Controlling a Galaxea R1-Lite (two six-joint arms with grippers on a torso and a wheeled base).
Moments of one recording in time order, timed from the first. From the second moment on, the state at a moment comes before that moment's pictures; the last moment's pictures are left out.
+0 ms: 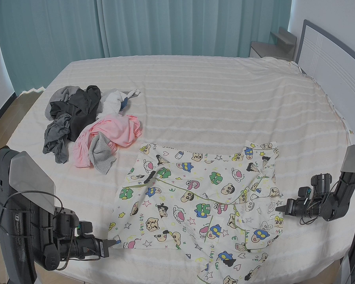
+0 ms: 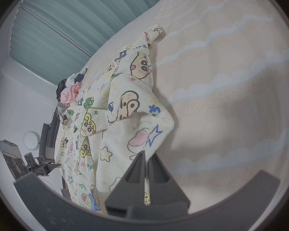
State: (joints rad) left arm -0.17 2.36 -0.02 -1.55 -0.36 -0.21; right arm -0.11 2.30 -0.51 -0.97 0.48 0.24
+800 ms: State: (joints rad) left arm -0.09 2.31 -0.02 -1.38 -0.36 -0.11; right arm -0.21 2.29 -0.64 -0.98 0.40 0.24
